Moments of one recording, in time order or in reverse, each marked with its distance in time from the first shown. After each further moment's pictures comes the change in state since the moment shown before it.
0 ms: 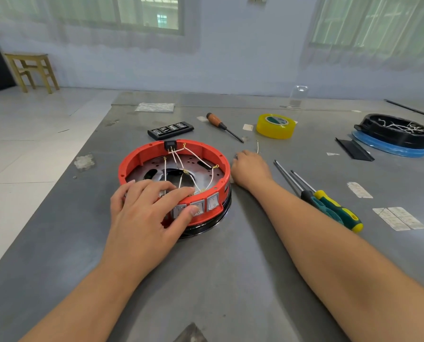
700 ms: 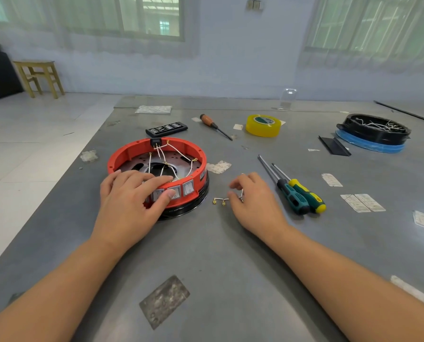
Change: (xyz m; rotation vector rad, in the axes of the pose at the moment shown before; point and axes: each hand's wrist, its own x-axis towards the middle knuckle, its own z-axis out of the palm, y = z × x) left_hand -0.010 0.007 -0.025 0.019 -0.072 -0.066; right_hand -0.183 0.026 -0.044 0.330 0.170 -0.193
